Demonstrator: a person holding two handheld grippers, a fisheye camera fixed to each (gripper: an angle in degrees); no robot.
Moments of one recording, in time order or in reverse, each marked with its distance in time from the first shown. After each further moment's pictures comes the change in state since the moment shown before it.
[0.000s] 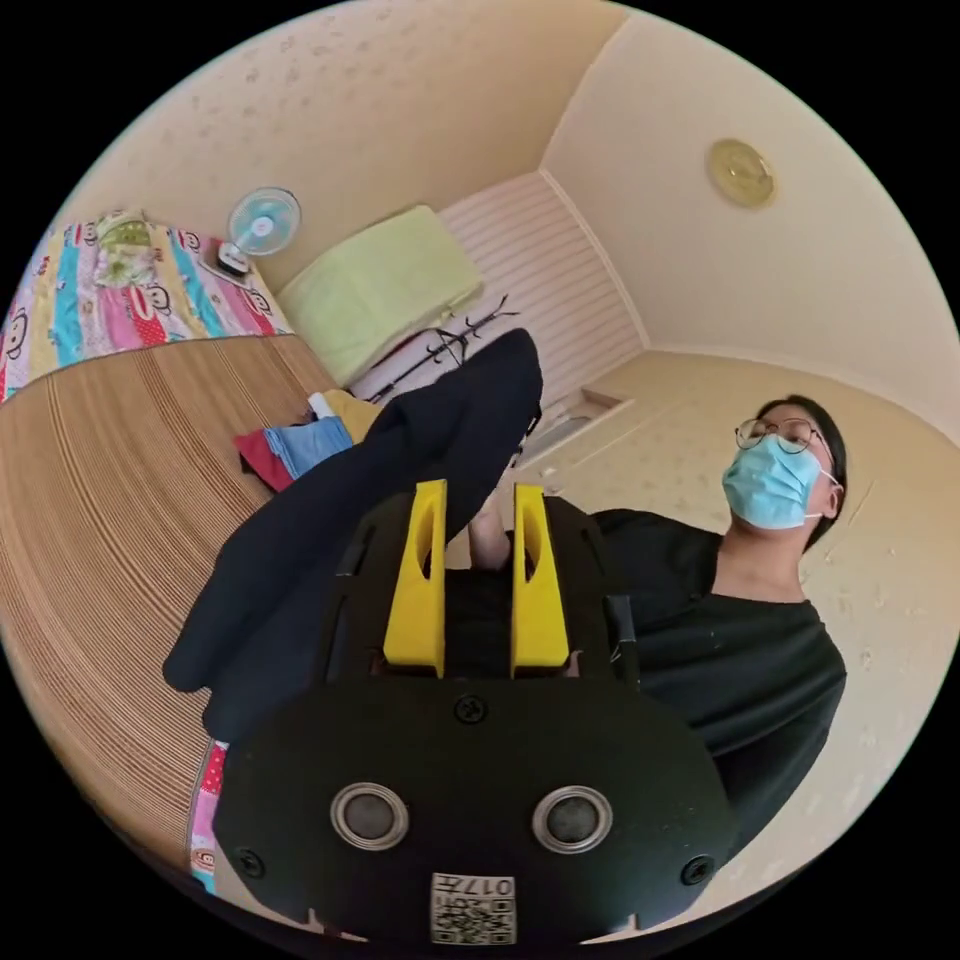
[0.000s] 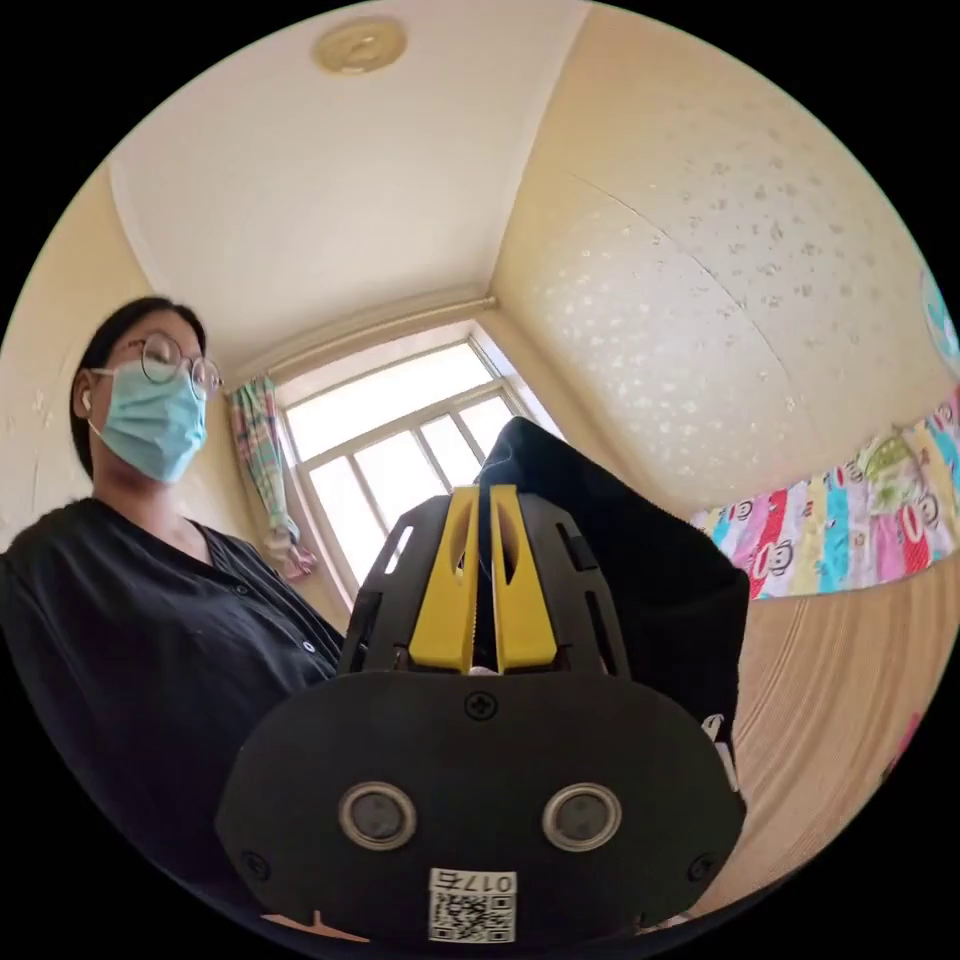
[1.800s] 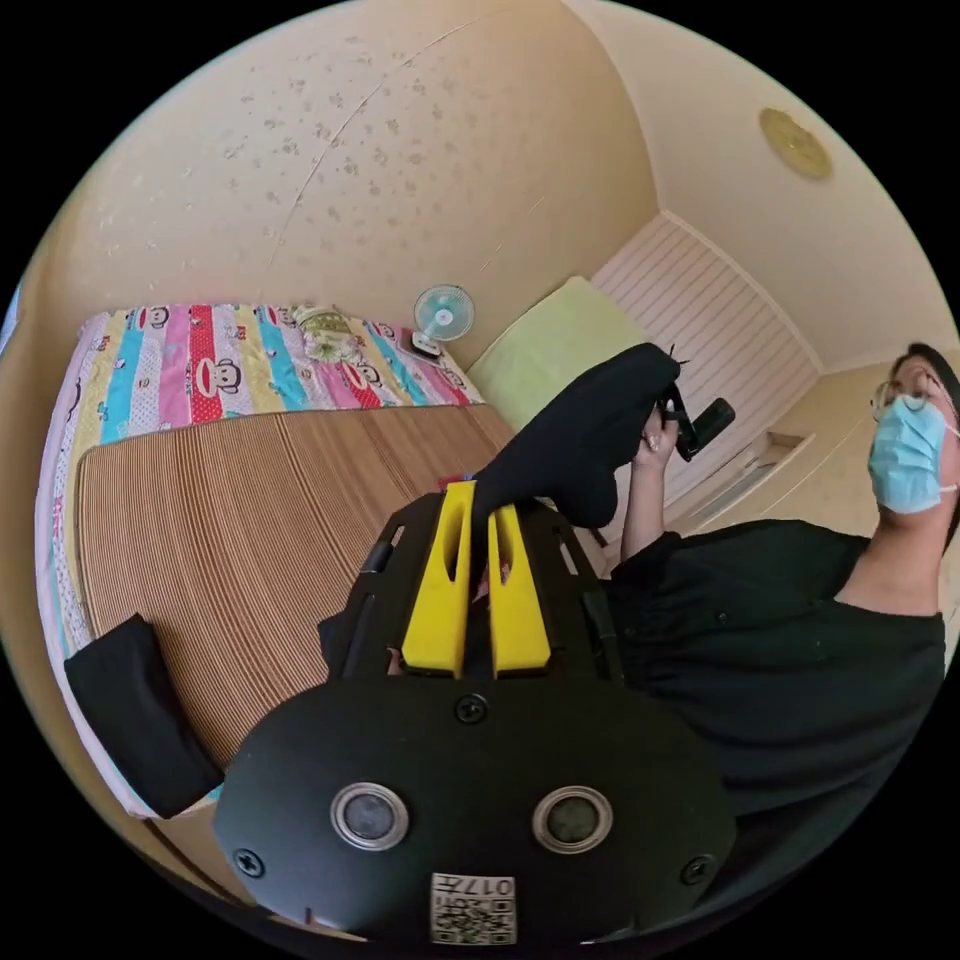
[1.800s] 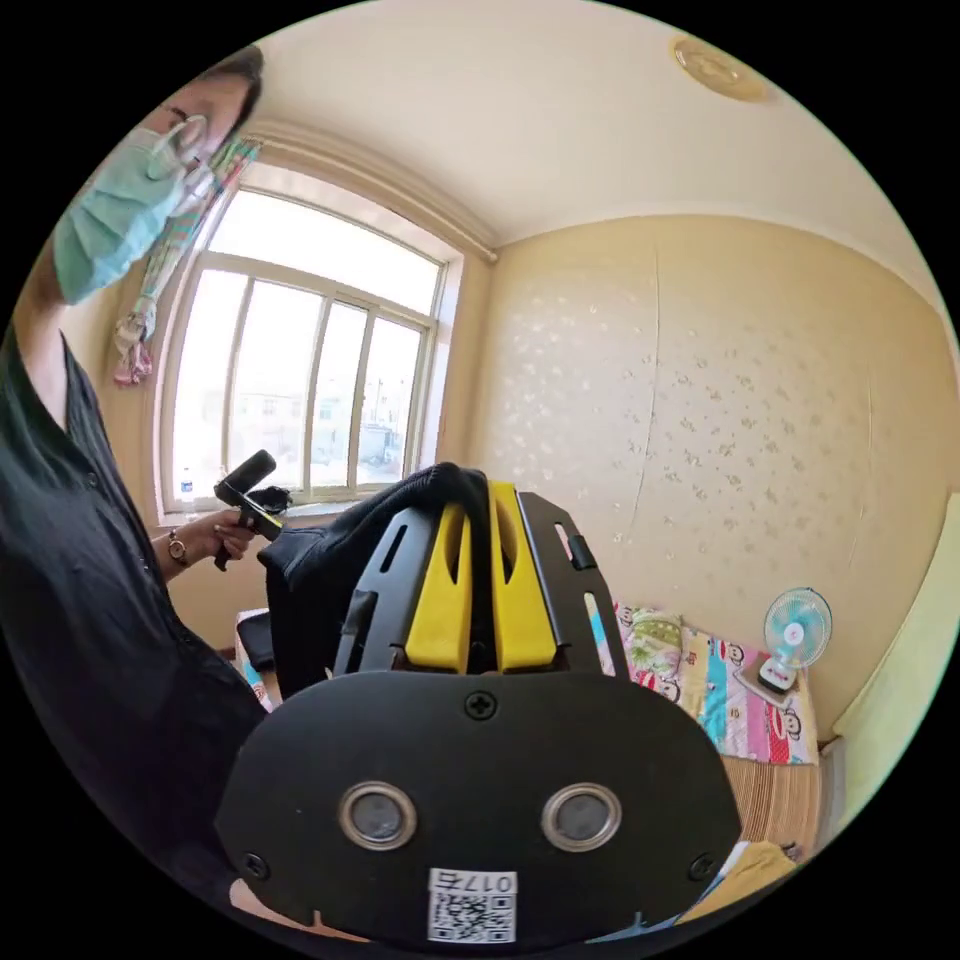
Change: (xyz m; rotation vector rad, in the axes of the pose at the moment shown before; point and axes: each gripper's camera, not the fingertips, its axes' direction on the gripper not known) left arm 0.157 0.012 -0.011 0.161 -0.527 0.083; right arm -0.105 -0.050 0.041 -0.130 0.513 -0.563
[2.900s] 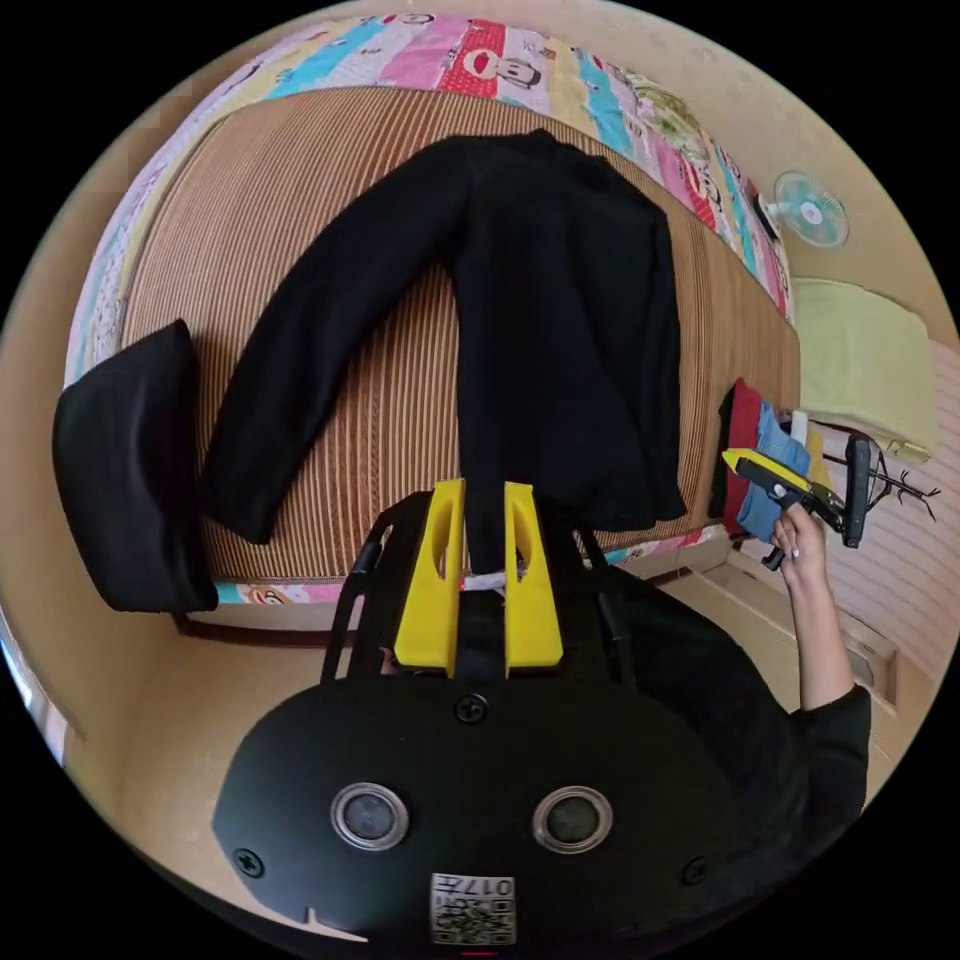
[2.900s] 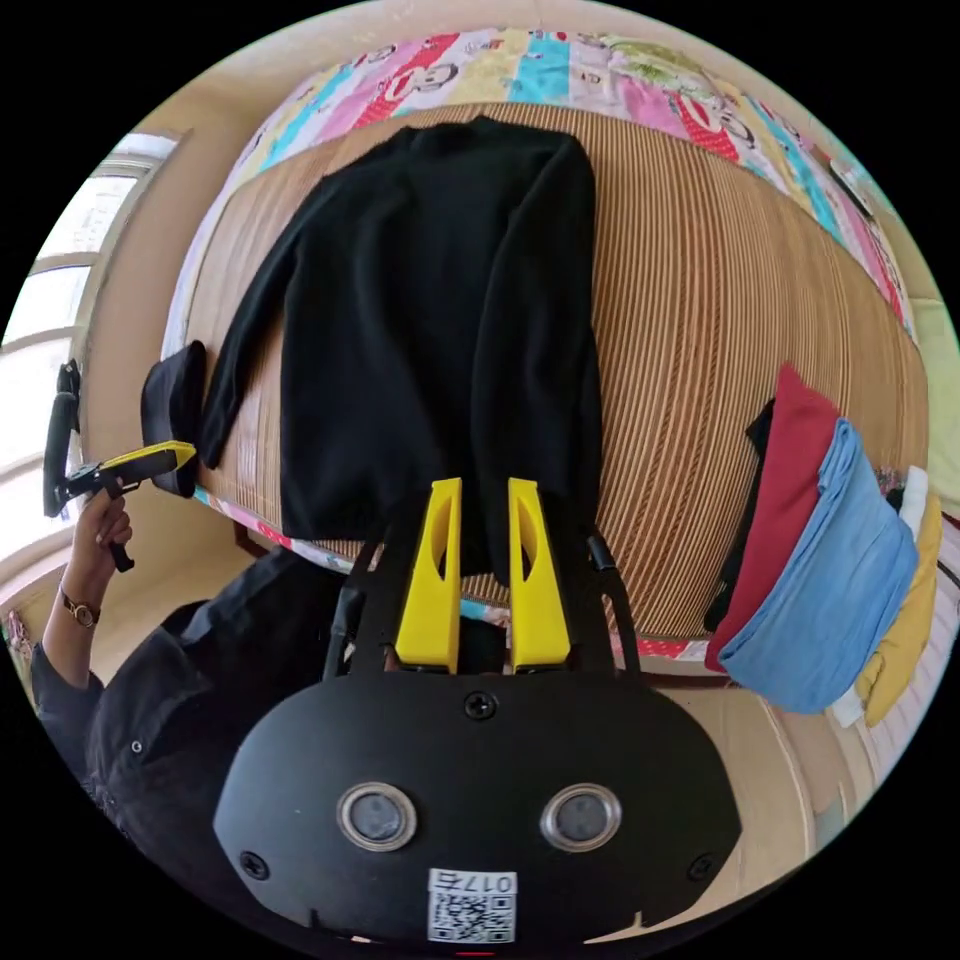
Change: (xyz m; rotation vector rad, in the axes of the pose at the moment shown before) left arm -0.407 0.064 0.111 -0.743 -0.486 -0.790; right arm 0.126 0.450 0.308 -1.590 0.048 0.691
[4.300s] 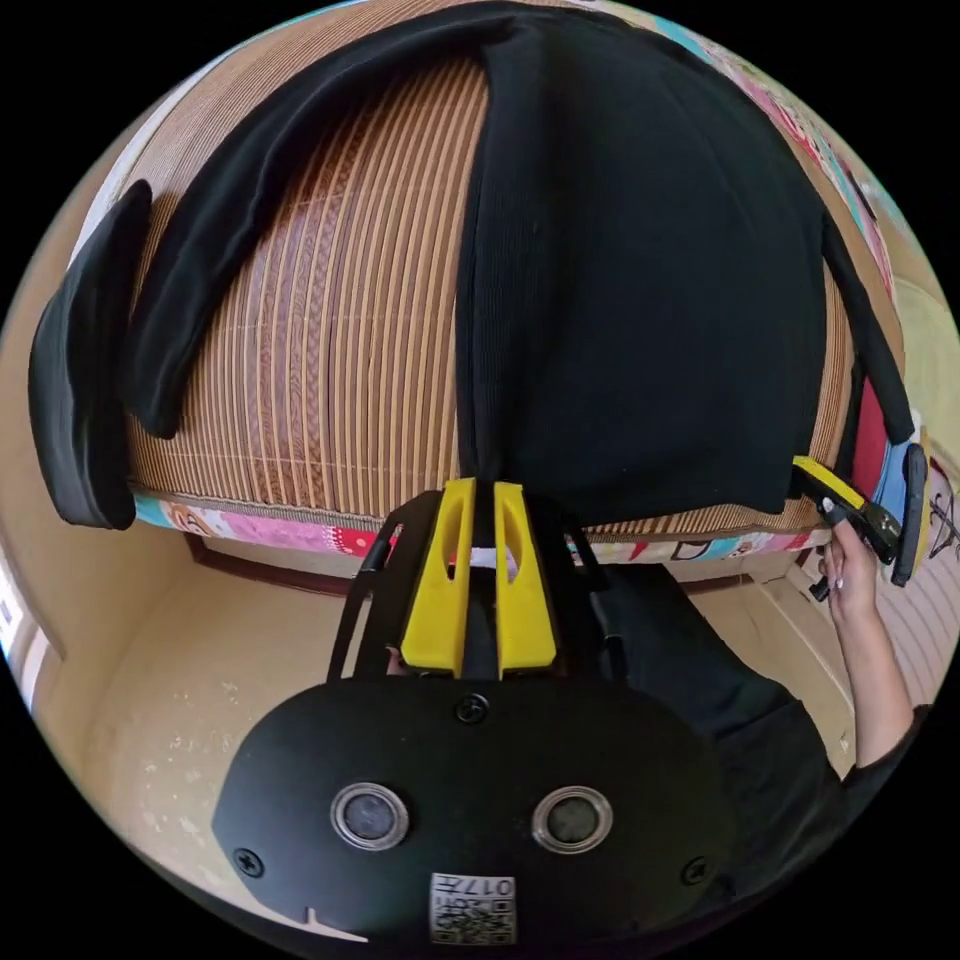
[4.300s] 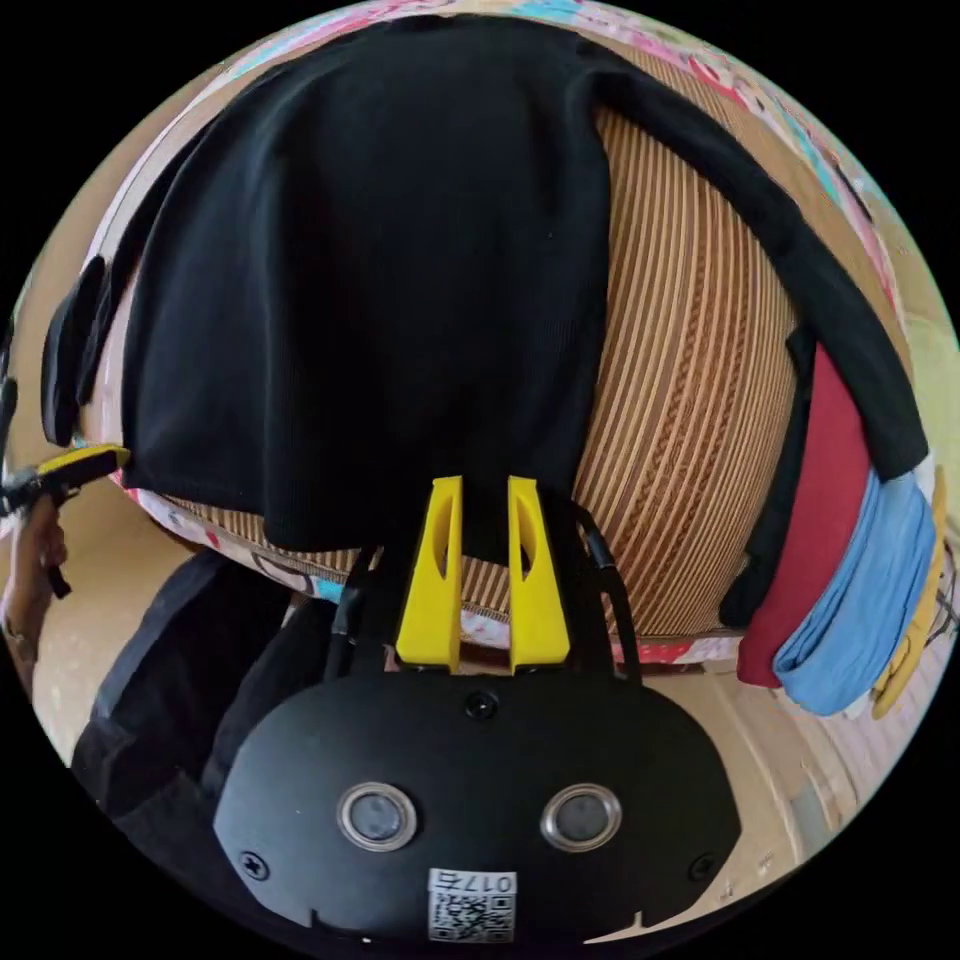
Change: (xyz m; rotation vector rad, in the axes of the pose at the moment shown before) left arm -0.167 0.074 -0.001 -0.091 -0.237 -0.133; right arm 0.153 0.133 0.045 -0.030 0.264 -0.051
